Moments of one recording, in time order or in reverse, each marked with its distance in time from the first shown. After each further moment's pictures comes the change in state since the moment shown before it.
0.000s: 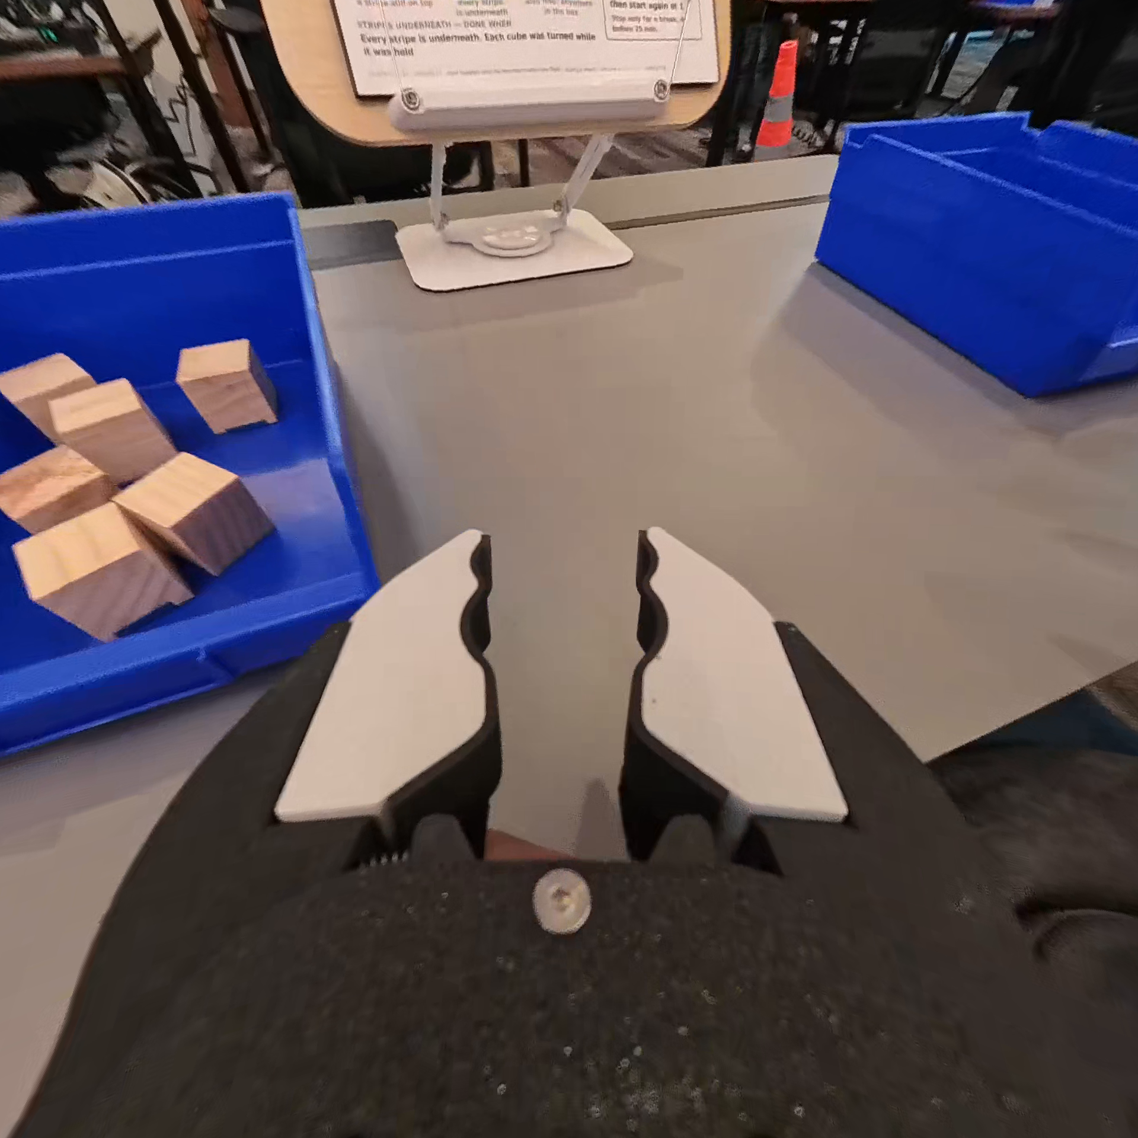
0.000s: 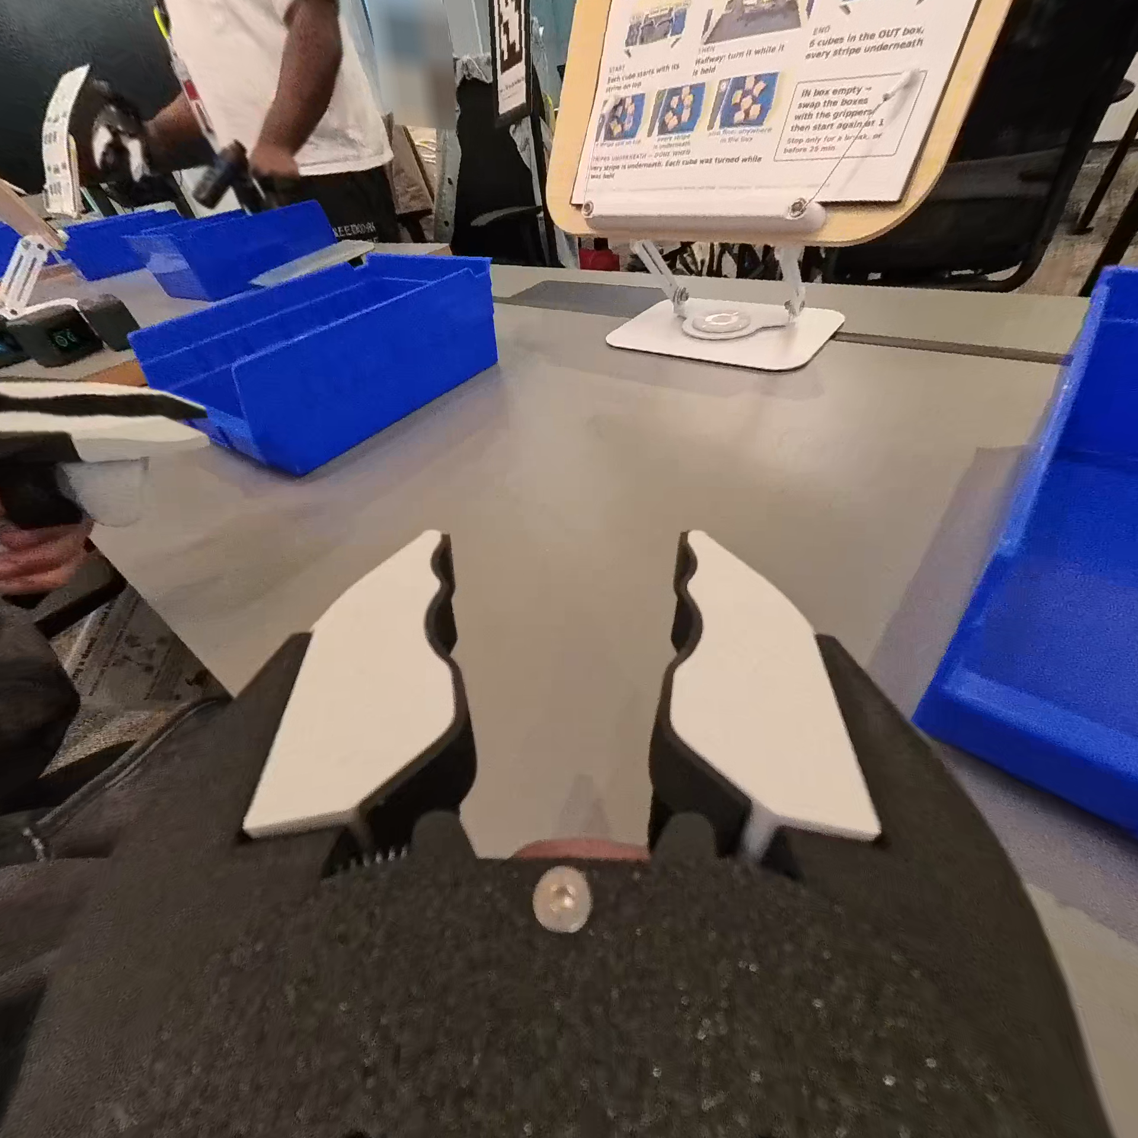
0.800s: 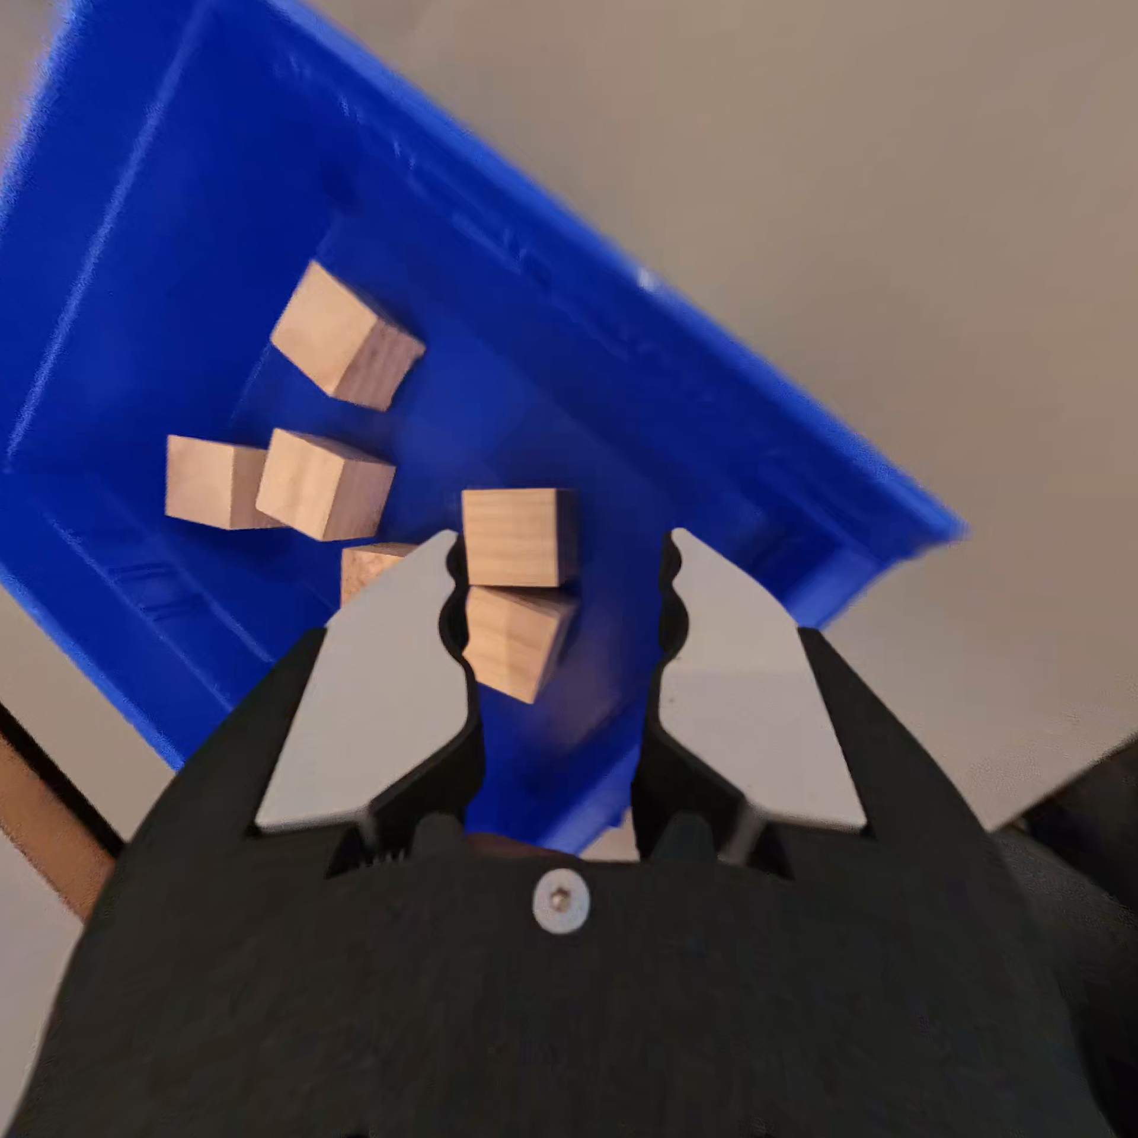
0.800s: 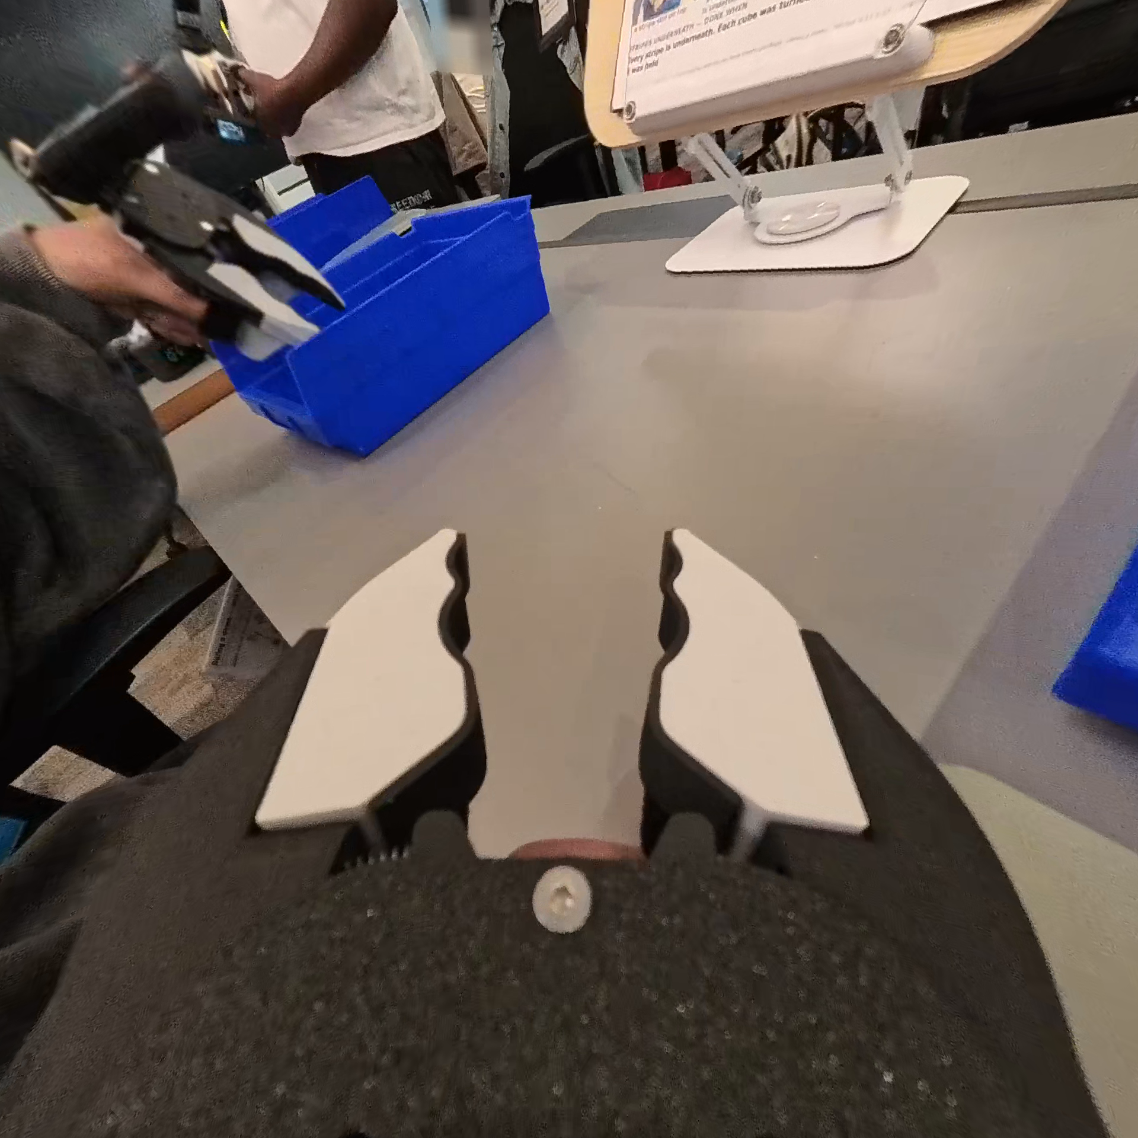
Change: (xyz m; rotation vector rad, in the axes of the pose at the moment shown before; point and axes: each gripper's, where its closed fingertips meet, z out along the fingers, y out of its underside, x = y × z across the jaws) left arm -0.156 -0.005 0.061 -0.713 0.196 0.517; right arm -0.009 0.021 0.009 -0.084 -0.119 0.161
